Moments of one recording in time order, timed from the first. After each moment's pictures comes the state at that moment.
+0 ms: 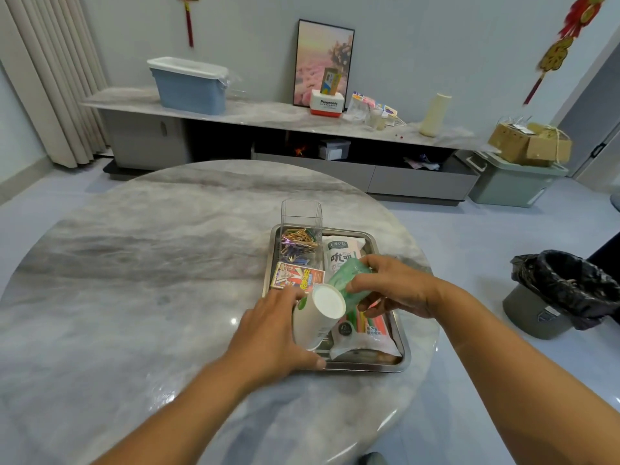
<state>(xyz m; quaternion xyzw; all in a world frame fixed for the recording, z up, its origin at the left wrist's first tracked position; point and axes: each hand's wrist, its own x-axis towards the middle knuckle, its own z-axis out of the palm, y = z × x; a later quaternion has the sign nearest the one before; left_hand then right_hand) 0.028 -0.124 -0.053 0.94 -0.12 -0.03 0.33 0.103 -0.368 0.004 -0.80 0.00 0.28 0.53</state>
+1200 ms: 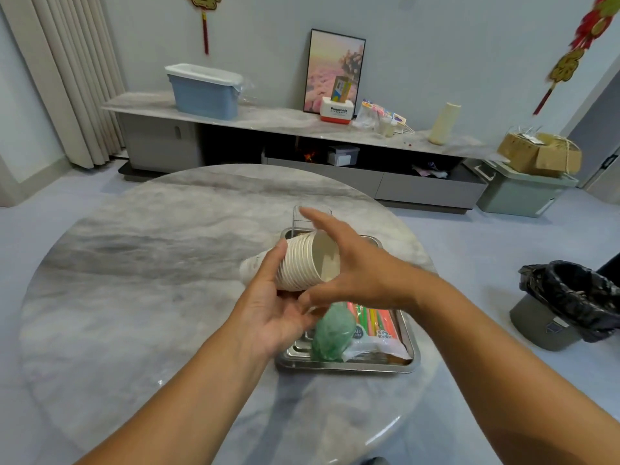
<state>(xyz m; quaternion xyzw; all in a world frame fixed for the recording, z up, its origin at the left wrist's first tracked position) 0.035 -0.127 0.013 0.25 0.21 -0.22 0.92 0.068 -0.287 0.064 -0.90 -0.25 0.10 0.34</state>
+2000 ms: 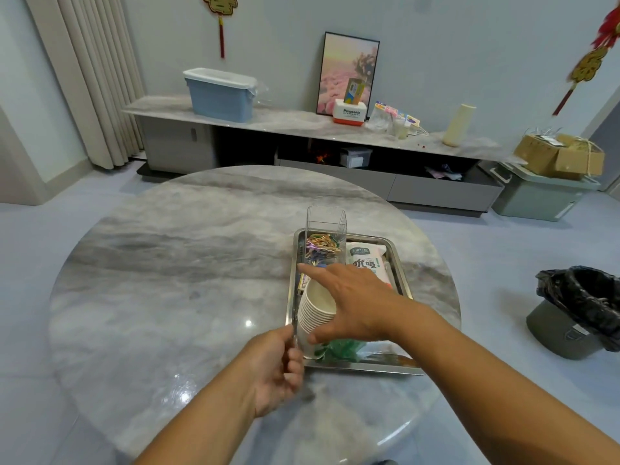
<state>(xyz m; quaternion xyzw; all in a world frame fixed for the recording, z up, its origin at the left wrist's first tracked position) -0.005 -0.110 -0.043 0.42 0.33 -0.29 0.79 0.067 -0.273 0.012 -0.95 -0.29 0.09 0.02</state>
